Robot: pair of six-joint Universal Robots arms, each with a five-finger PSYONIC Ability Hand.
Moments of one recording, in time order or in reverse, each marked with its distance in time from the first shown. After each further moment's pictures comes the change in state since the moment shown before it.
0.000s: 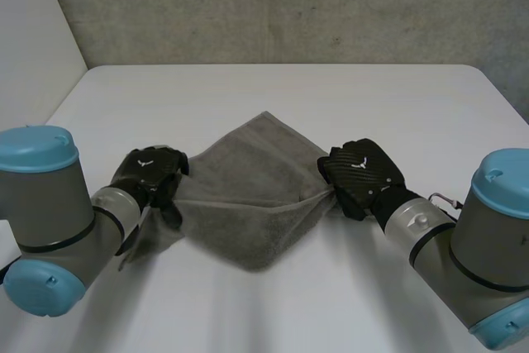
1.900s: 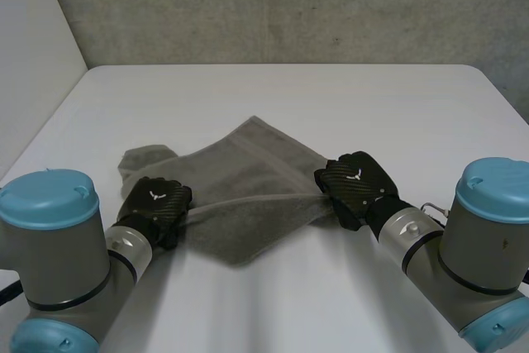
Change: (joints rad) left arm -0.112 0.063 -0.163 0.068 -0.130 0.185; right arm 0.013 0.055 -0.003 -0.002 0.016 -0.006; left_hand 0.860 0.873 0.837 0.867 0.894; right_hand 0.000 0.000 0.001 0.000 0.000
